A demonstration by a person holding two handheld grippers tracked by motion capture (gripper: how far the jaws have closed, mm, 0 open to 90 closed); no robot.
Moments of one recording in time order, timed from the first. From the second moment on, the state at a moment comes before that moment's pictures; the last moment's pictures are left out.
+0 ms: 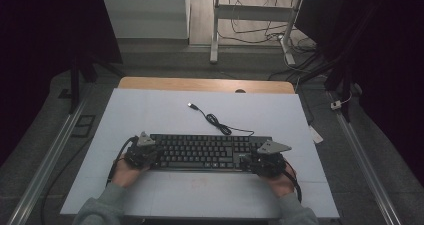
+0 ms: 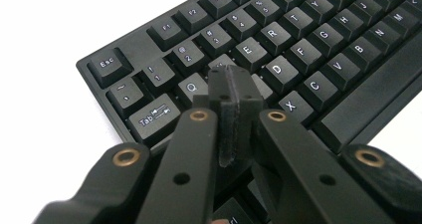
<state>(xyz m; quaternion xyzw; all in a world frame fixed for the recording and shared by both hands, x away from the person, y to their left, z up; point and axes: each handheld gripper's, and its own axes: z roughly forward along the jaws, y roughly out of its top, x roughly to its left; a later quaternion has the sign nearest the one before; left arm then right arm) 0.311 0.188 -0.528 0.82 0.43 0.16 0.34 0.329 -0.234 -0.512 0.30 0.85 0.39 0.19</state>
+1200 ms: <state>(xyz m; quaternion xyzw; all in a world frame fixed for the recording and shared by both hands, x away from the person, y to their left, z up) 0.305 0.206 -0.504 0.77 0.46 0.16 0.40 0.330 -0.237 -0.512 0.30 0.85 0.39 0.19</state>
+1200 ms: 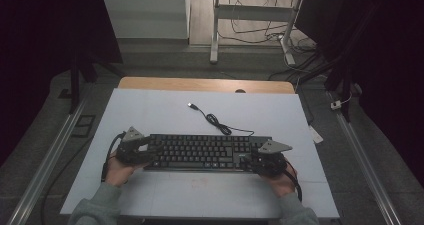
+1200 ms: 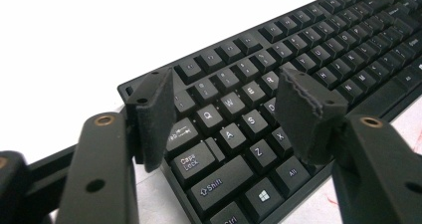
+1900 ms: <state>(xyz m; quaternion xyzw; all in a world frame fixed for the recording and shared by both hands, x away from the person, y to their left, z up) 0.297 0.192 -0.493 0.78 0.43 0.14 0.43 0.330 -0.236 -0.512 0.30 0.85 0.38 0.19</state>
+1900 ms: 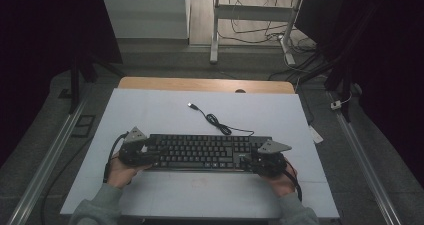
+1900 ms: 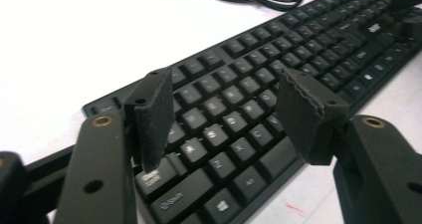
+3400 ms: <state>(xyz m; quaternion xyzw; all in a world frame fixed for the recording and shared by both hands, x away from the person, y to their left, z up) 0.290 0.137 -0.521 0.86 0.34 0.10 0.38 0.331 -0.235 -0.514 0.30 0.86 0.37 0.20</state>
